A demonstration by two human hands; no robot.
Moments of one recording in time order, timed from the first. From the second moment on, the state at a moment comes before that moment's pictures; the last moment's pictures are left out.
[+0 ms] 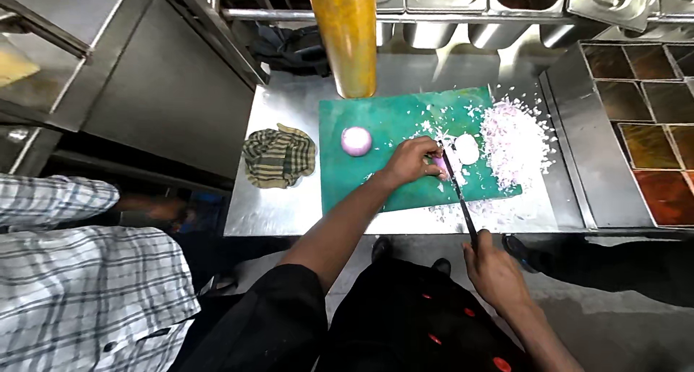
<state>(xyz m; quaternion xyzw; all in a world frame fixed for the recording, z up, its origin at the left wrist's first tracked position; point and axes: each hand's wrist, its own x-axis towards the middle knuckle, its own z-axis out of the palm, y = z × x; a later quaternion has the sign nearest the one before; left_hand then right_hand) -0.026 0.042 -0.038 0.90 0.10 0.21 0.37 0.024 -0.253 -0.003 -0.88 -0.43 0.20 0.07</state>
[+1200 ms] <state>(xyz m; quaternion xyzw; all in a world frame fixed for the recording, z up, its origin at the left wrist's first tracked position) -0.028 0.041 -0.042 0.89 0.10 0.23 0.38 0.022 -0.242 -0.020 -0.87 -0.39 0.31 0.05</state>
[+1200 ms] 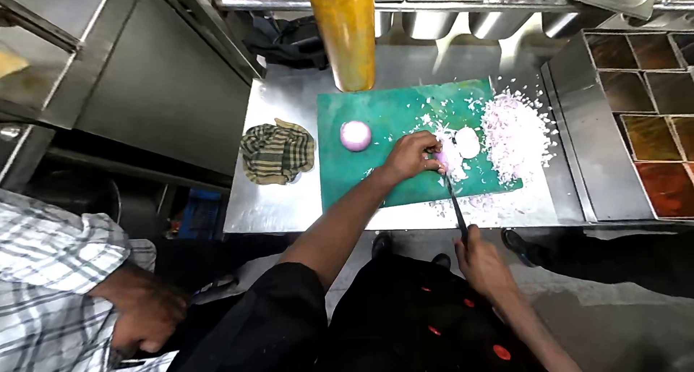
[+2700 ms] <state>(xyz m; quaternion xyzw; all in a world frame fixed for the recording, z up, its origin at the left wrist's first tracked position) -0.027 0.037 -0.048 0.95 0.06 0.16 0.27 0.030 -0.252 0.006 -0.86 -0.39 0.32 0.03</state>
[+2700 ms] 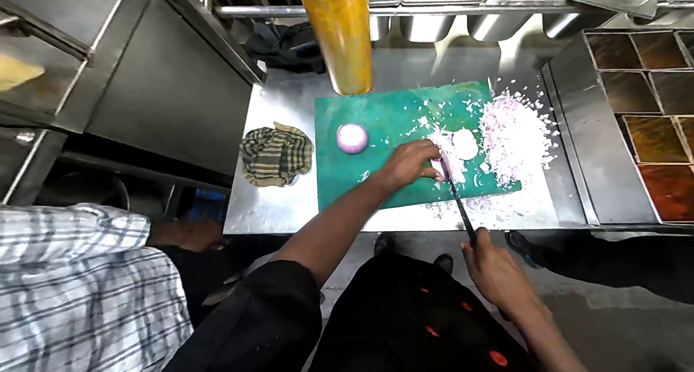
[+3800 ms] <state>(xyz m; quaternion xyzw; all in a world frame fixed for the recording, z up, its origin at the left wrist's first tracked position) -0.031 0.050 -0.053 0.95 -0.05 0.24 0.17 0.027 -0.248 -0.022 -0.85 -0.38 0.37 0.01</state>
